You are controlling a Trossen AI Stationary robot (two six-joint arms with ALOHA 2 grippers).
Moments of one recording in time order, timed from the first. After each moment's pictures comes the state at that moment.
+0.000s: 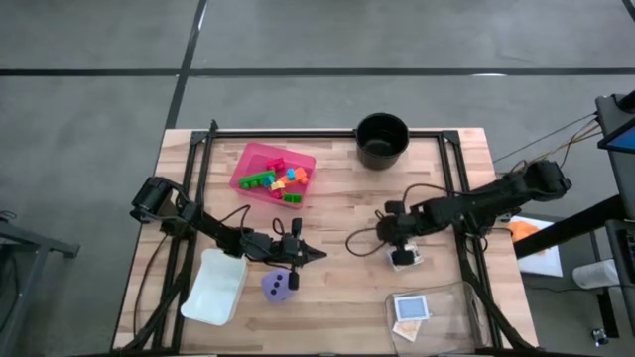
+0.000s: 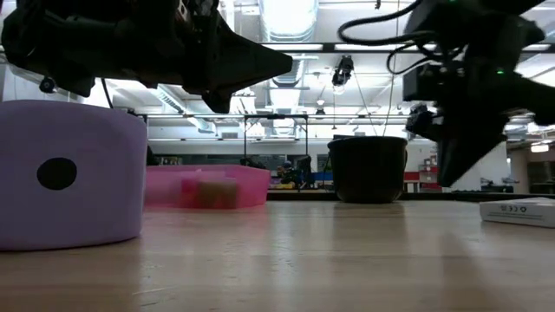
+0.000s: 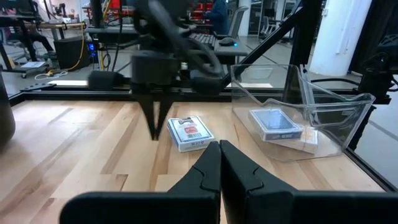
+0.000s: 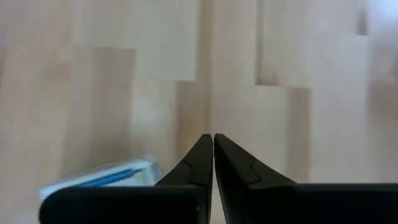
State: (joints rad) left arm -0.35 1.81 0.62 1.09 -0.30 -0.06; right arm 0.19 1.35 0.66 -0.49 0.09 0.14
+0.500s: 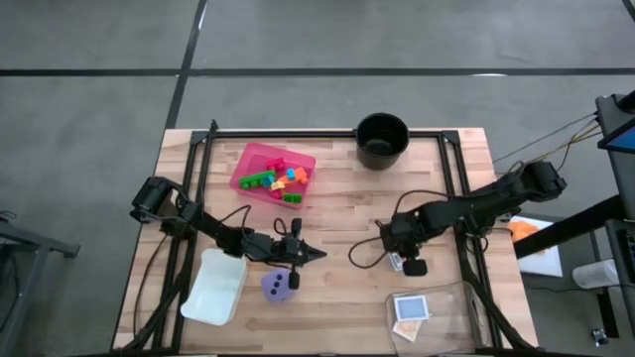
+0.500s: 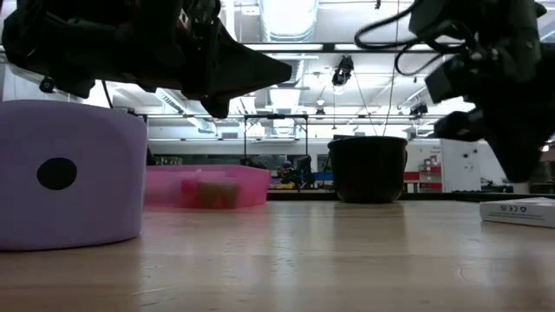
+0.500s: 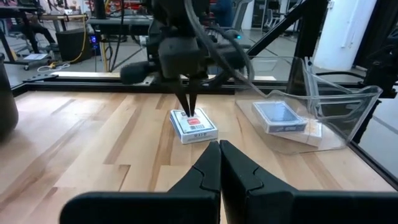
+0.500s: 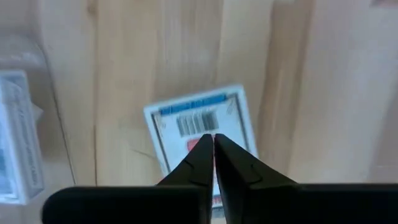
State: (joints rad) left arm -0.35 1.81 0.62 1.06 -0.31 -0.08; right arm 0.25 1.40 0.78 -0.77 -0.15 0.23
